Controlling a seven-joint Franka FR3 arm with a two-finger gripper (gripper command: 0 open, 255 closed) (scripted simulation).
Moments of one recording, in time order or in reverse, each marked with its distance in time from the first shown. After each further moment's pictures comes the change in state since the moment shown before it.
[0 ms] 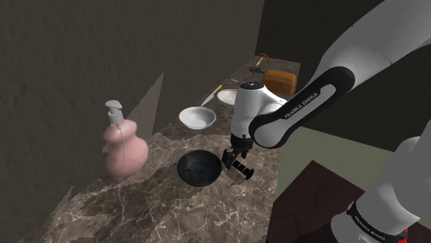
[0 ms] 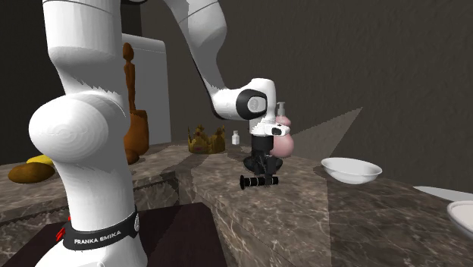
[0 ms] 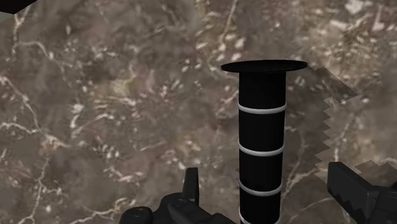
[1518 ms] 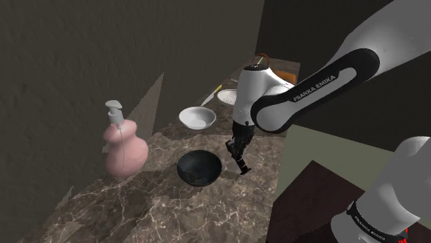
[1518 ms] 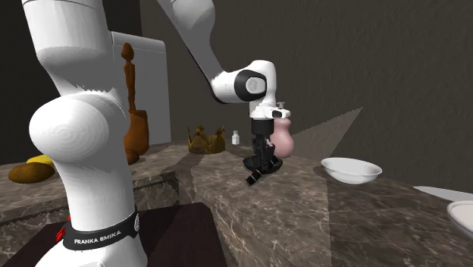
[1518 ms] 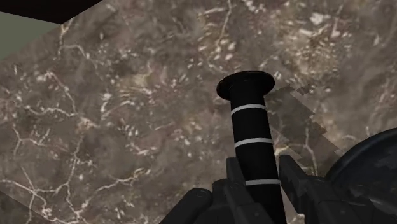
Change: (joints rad) arm 0.004 -0.129 0.000 0.026 0.059 -0.150 -0.044
